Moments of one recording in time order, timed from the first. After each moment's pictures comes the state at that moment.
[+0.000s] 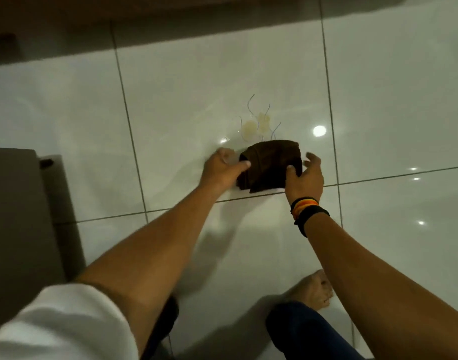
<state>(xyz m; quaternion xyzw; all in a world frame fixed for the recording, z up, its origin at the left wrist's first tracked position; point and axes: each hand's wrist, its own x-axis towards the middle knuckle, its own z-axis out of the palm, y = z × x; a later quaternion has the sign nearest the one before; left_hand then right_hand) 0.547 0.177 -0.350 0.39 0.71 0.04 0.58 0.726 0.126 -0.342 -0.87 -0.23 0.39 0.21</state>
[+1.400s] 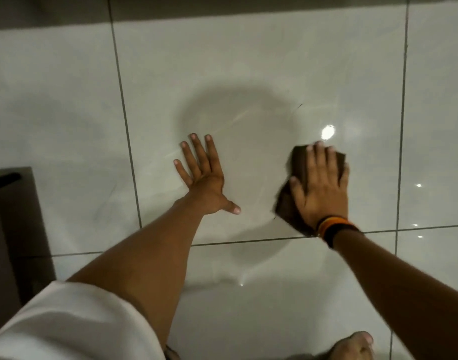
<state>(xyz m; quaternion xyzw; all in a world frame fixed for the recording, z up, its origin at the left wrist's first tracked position) 0.462 0.231 -0.452 0.57 0.64 -0.26 0.44 0.717 0.175 -0.484 -0.72 -0.66 0.19 -0.11</state>
